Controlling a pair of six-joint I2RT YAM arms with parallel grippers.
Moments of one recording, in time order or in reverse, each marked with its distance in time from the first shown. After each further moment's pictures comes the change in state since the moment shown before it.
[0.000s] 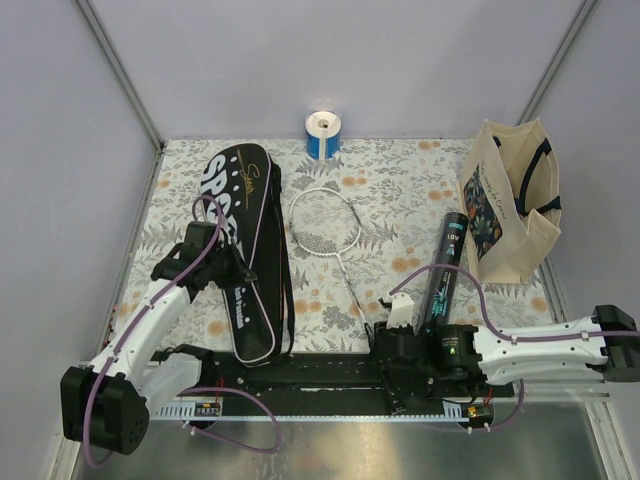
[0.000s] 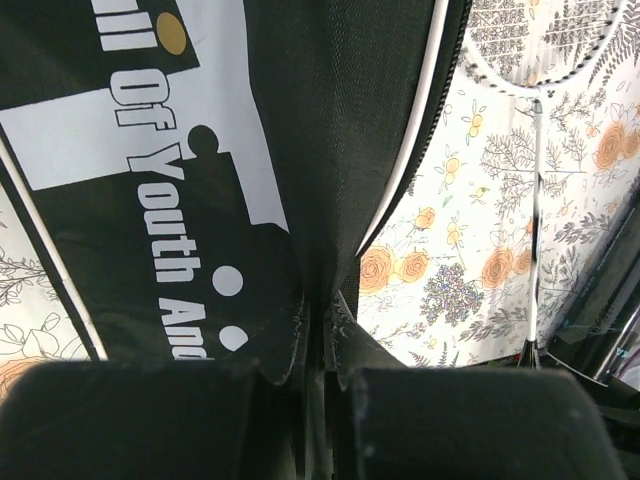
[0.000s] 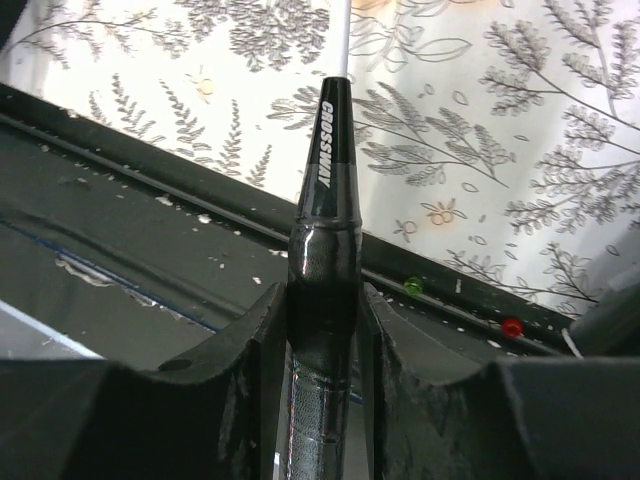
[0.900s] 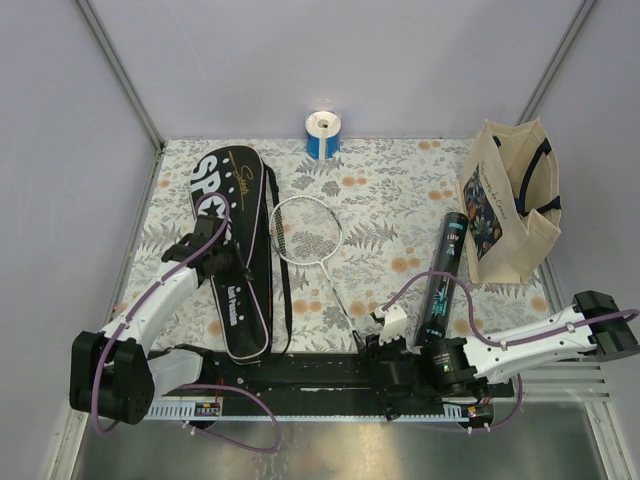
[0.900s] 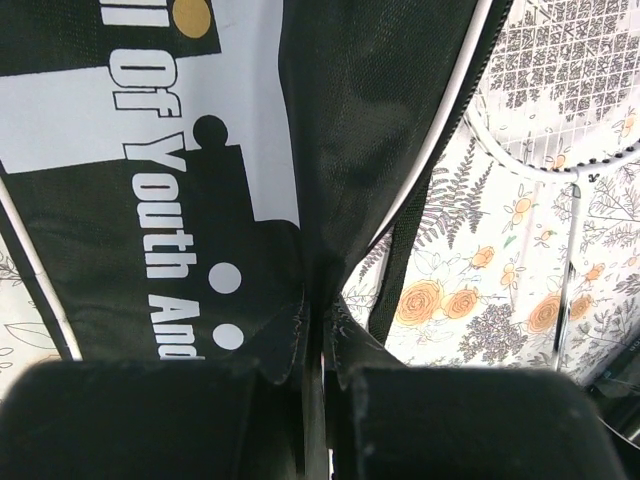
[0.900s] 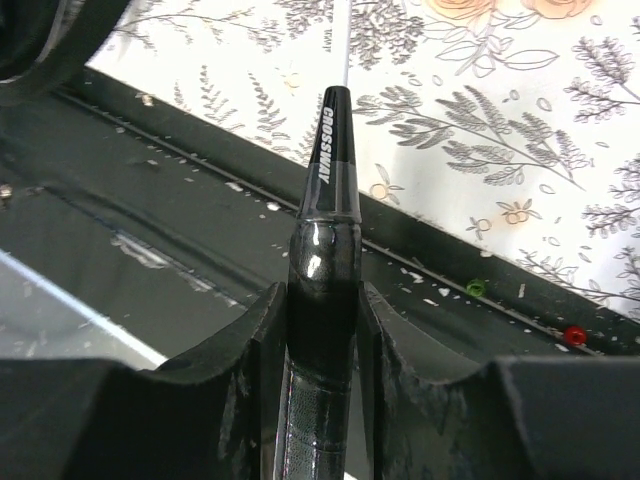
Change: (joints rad) left arm 0.002 0.163 0.039 -0.014 -0.105 -0.018; right arm 0.232 0.076 0.047 0.049 0.184 0.106
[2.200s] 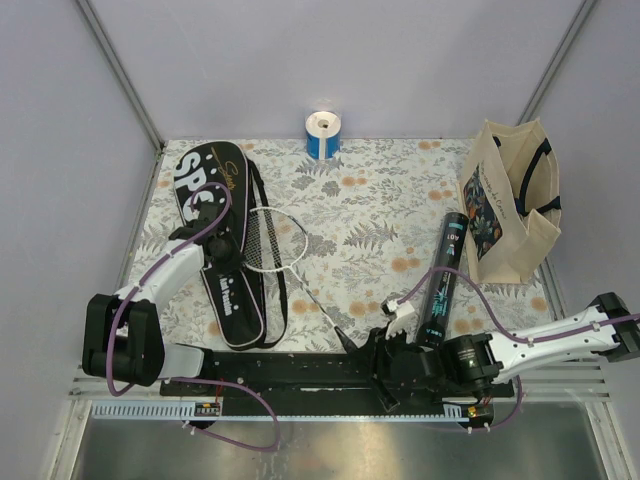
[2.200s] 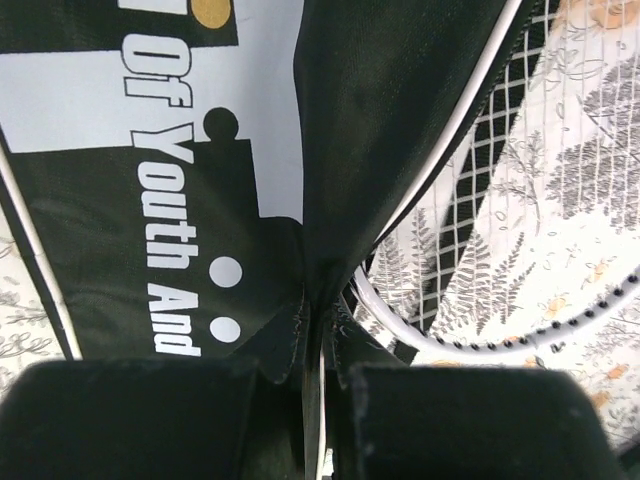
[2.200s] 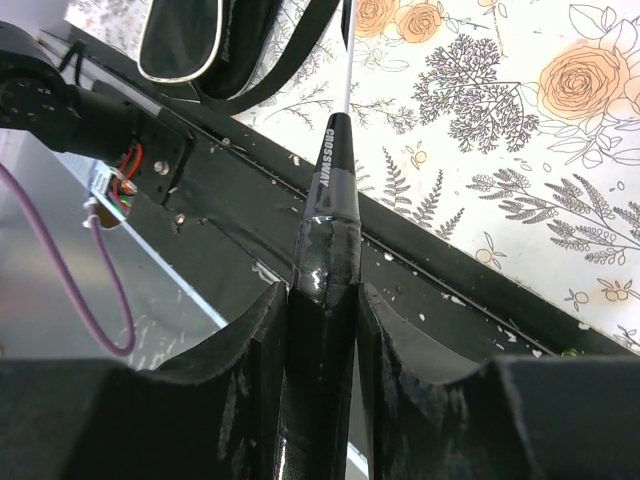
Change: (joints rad) left arm 0.040 0.192 0.109 -0.007 -0.137 -0.035; right arm 0.004 -0.211 -0.061 0.202 0.045 -0.130
